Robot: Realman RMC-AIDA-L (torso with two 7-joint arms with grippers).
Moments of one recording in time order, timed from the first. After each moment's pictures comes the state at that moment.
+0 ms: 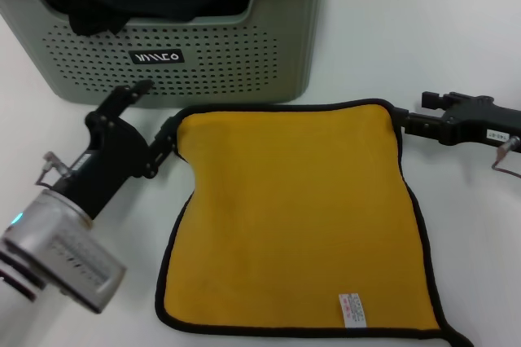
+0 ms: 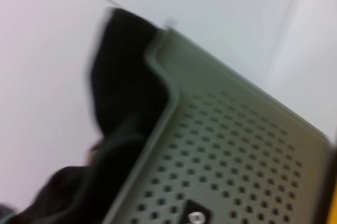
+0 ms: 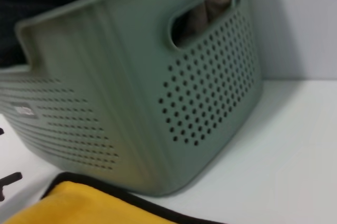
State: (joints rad) left arm -0.26 -2.11 1.94 0.24 -0.02 1.21 0.70; right arm 0.36 2.03 -1.31 -0.78 -1.49 -0.99 1.62
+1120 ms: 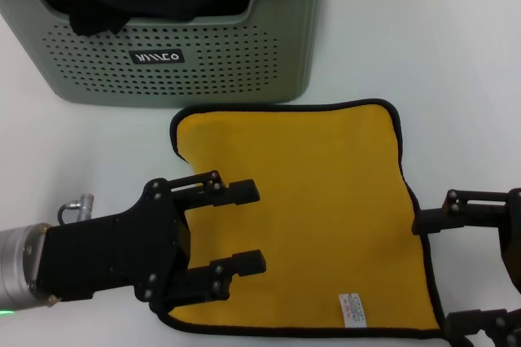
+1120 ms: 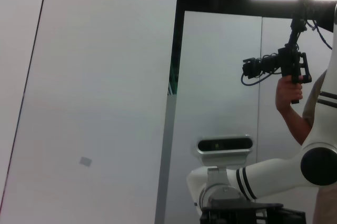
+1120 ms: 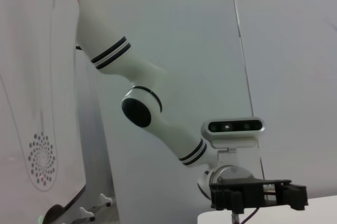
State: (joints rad) left arm -0.44 -1.95 1.94 0.14 0.64 1.95 -0.69; right arm 0.29 2.00 -1.13 -0.90 -1.51 -2.04 1.29
